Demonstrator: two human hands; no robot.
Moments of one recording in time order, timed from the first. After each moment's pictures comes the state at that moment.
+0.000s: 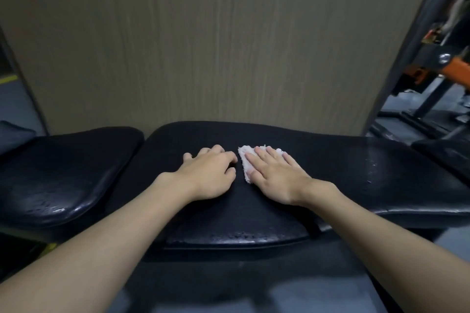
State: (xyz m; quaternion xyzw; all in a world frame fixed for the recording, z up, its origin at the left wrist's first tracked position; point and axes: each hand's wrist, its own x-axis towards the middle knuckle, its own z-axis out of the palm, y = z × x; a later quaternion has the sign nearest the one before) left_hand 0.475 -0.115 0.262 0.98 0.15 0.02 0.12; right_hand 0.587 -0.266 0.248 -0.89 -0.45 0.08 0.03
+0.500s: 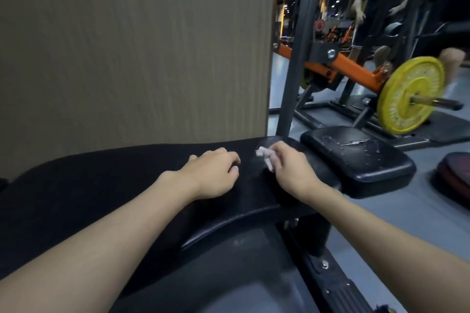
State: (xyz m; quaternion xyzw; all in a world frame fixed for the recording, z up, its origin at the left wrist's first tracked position) left_hand 0.625 -0.320 0.297 1.00 0.02 0.01 0.09; right_hand 0.715 -0.497 0.256 -0.88 -0.25 -0.08 0.38
